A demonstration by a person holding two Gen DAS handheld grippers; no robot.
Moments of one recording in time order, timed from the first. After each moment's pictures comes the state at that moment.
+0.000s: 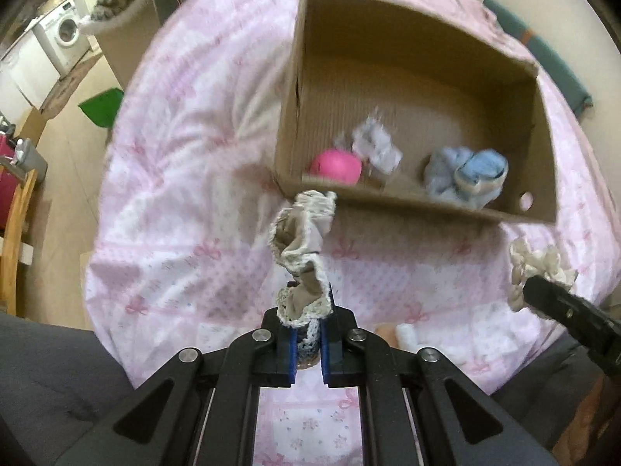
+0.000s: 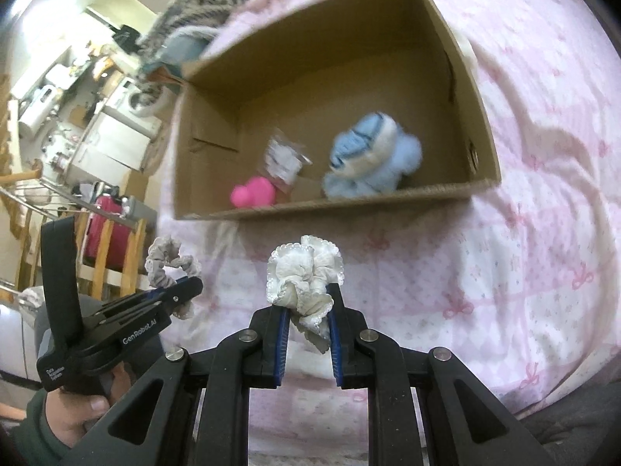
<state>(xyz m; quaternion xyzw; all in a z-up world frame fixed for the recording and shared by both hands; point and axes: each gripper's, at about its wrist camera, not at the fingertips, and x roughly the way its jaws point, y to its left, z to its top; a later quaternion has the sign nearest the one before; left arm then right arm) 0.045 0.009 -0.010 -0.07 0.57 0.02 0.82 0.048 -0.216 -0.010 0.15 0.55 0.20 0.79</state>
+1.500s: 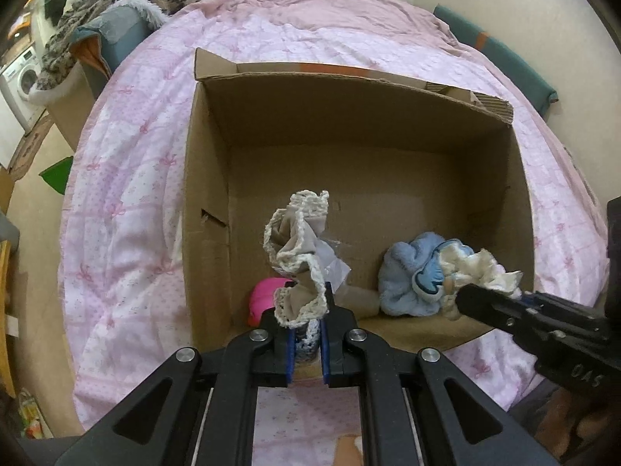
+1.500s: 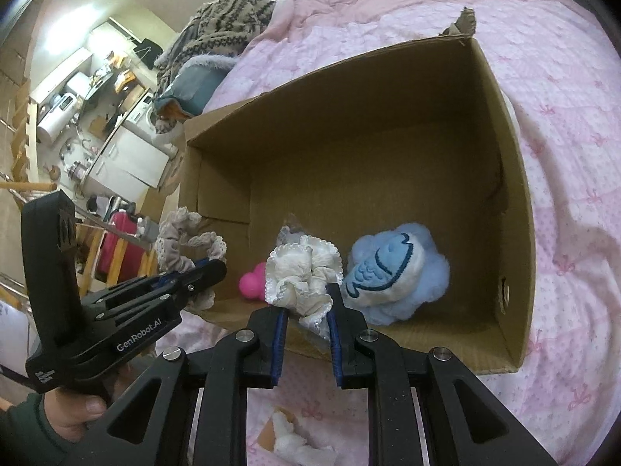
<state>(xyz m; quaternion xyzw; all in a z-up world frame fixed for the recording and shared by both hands) 0.147 -0.032 -0.008 -0.04 0.53 -0.06 0.85 0.131 -0.211 -0.007 0.15 0.52 0.22 0.81</state>
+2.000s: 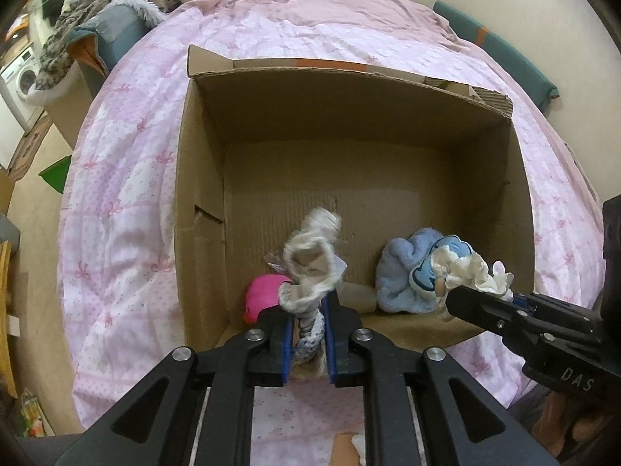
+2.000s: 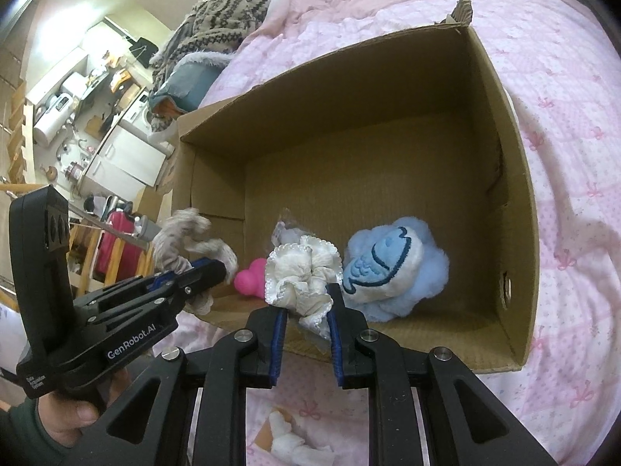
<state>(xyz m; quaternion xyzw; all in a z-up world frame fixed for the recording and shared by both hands) 0.147 -0.037 -0.009 -0.03 0.53 -0.06 0.84 0.133 -0.210 -0.013 0.15 0.53 0.22 0.80</state>
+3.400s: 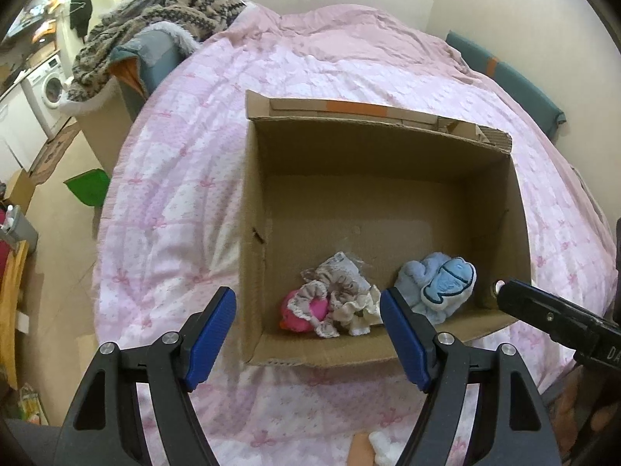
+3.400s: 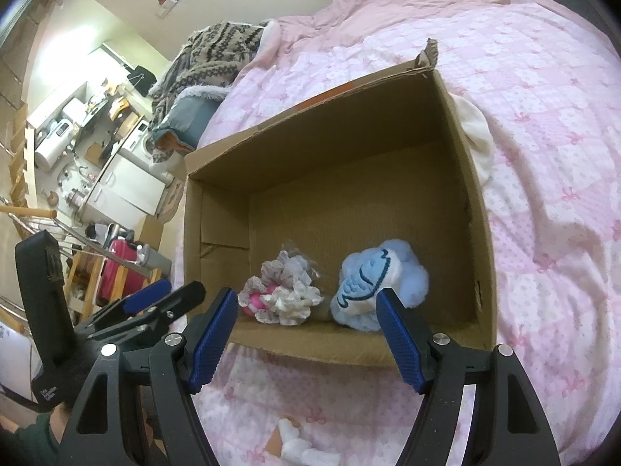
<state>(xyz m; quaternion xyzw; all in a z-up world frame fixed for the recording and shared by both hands) 0.117 -0.010 0.024 -0.04 0.48 -0.02 0.88 0.118 -0.233 0.011 0.18 0.49 0.20 0.83</state>
